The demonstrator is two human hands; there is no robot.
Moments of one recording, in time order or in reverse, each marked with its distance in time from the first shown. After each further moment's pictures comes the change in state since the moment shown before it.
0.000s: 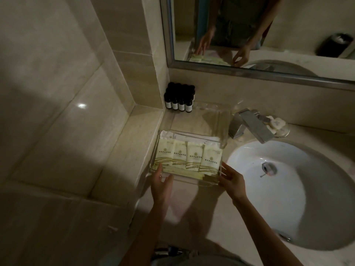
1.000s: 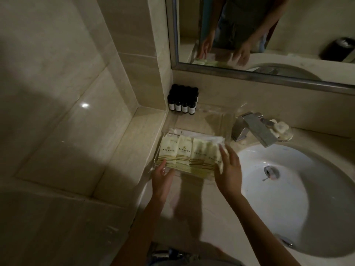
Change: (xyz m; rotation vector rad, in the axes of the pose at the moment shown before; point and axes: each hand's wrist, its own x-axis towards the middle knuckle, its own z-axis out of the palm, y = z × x) left_hand 0.018 0.020 -0.001 -0.211 -0.104 0.042; right_hand 0.017 -0.029 0.027 -0.761 0.303 -0.549
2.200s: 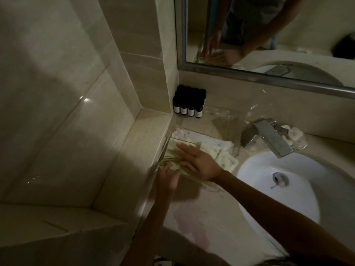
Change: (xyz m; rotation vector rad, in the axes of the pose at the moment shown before) left_hand 0.035 0.008 0.007 0.315 0.075 -0.064; right_hand 0.083 -0.033 0.067 0.057 -0.536 -0.626
